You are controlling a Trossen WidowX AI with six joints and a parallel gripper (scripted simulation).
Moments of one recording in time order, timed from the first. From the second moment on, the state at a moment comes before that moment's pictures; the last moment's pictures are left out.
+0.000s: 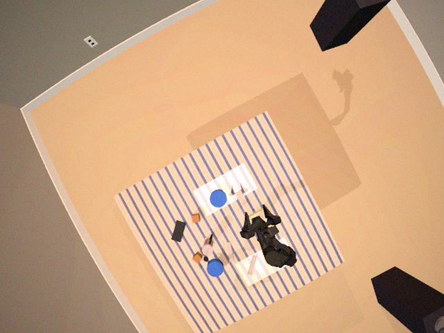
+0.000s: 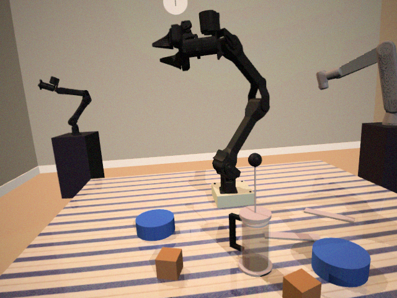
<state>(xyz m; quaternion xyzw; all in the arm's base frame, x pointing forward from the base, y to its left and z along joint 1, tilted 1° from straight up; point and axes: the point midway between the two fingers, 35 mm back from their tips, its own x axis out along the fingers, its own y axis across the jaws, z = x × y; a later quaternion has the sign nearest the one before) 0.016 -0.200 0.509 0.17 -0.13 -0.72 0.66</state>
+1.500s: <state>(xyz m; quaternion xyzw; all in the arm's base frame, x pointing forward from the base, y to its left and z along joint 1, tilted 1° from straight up) 0.320 0.018 0.268 0.00 0.25 0.03 0.97</state>
